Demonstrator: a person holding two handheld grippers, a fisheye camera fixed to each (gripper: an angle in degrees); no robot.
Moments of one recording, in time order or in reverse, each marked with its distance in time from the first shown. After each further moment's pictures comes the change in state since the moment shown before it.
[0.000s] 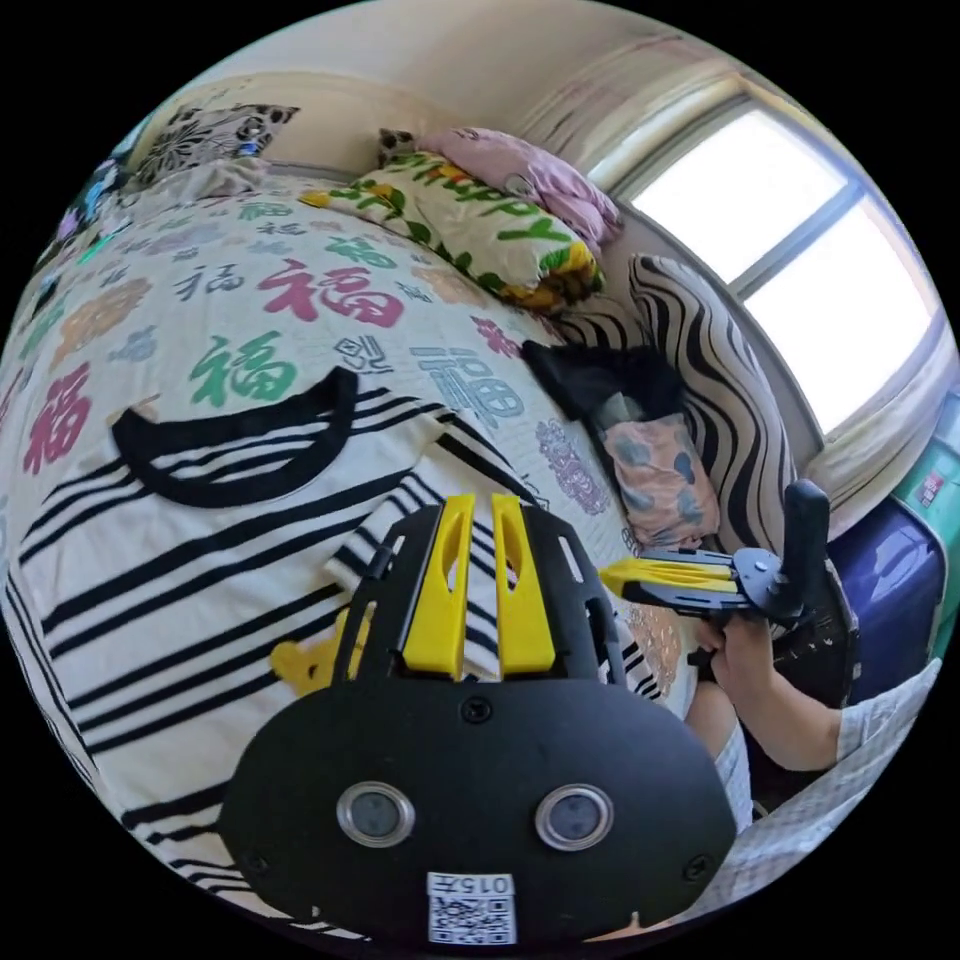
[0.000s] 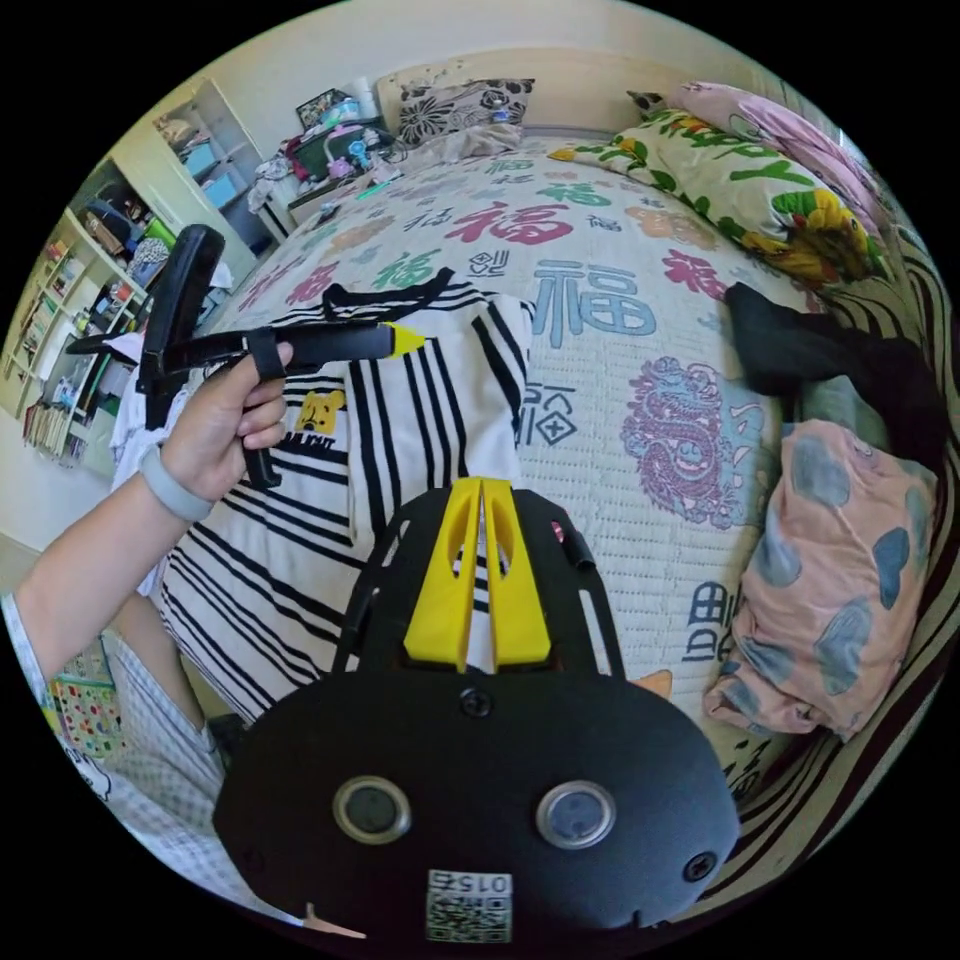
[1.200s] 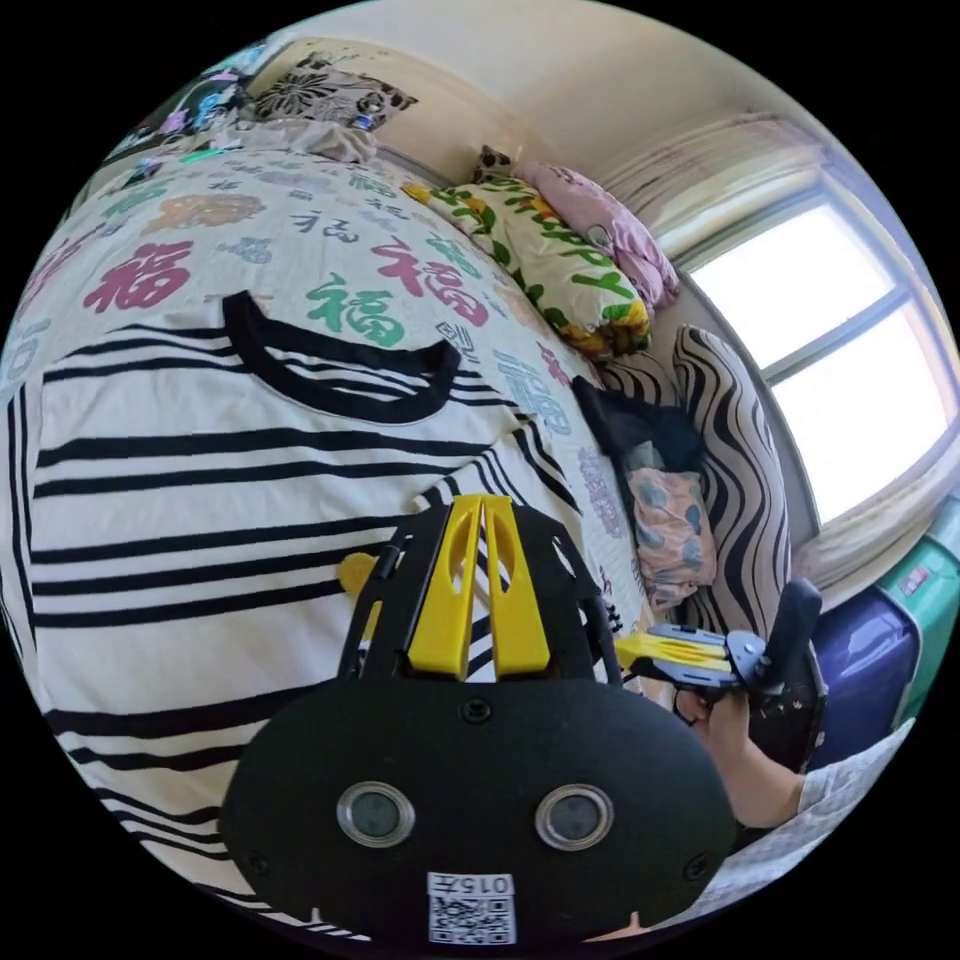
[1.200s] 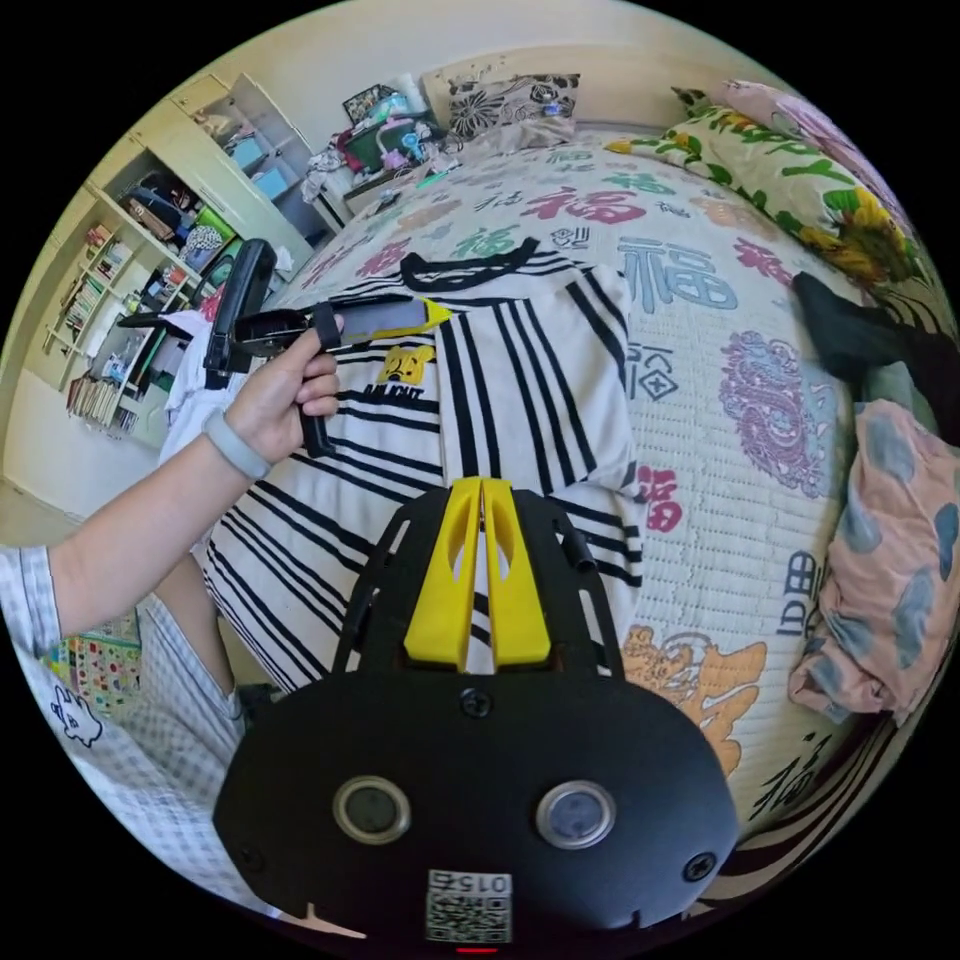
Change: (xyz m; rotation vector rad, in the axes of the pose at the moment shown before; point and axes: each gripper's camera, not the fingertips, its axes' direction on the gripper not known) left arm -0.058 0.016 -0.060 0.107 0.004 -0.226; right arm -0.009 0.016 0.028 -0.010 -0.137 -0.057
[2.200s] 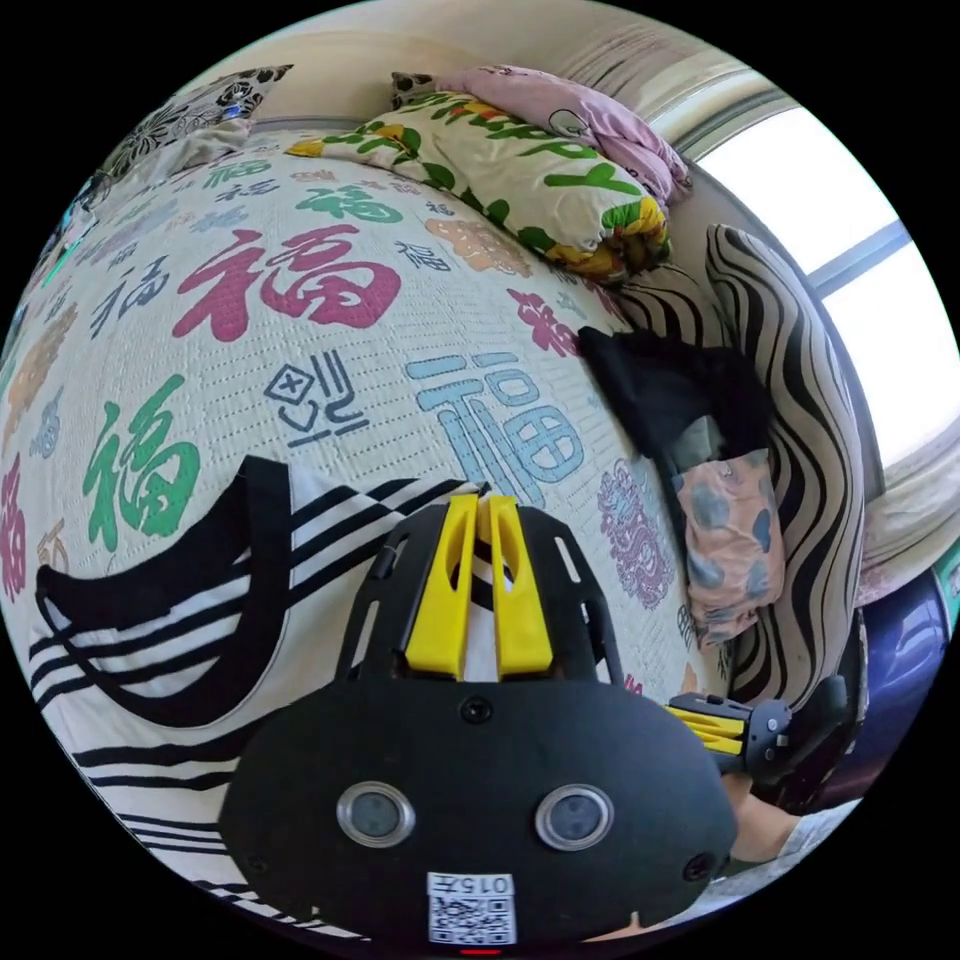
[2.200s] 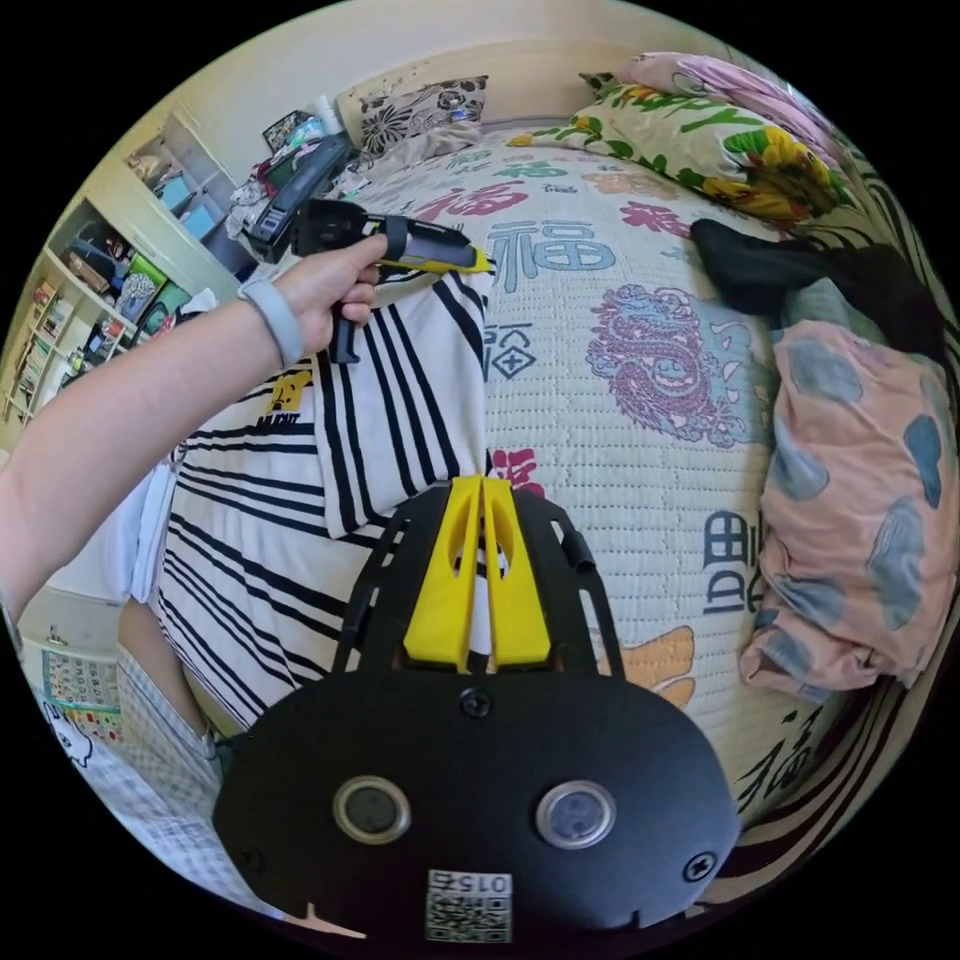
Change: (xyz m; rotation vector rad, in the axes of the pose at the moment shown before) left arm 0.103 -0.064 0.076 -0.218 -0.130 0.169; right arm 0.027 0.002 0.059 0.030 0.121 0.150
